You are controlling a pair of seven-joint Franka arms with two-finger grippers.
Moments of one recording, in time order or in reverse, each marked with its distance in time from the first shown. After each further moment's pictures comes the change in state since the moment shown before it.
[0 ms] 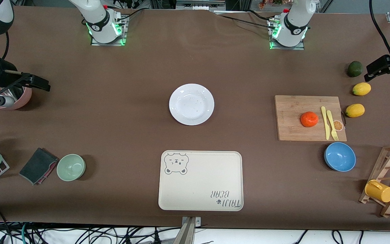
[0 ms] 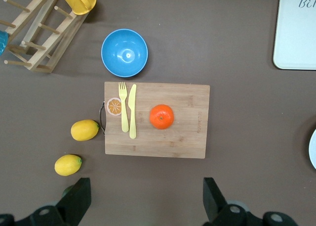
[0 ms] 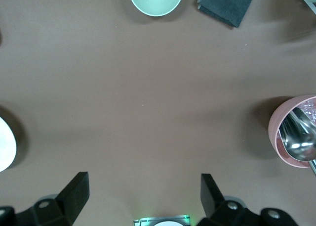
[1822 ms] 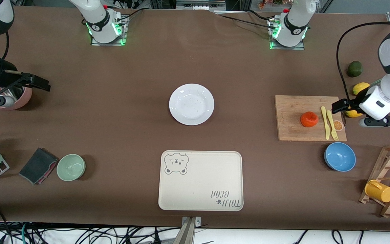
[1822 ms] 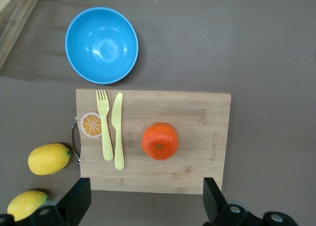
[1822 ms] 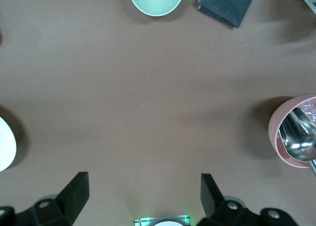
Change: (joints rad) left arm 0.008 0.117 0.006 -0.357 0.000 0.413 0.000; right arm 0.000 0.000 0.000 0.000 0.000 0.000 -0.001
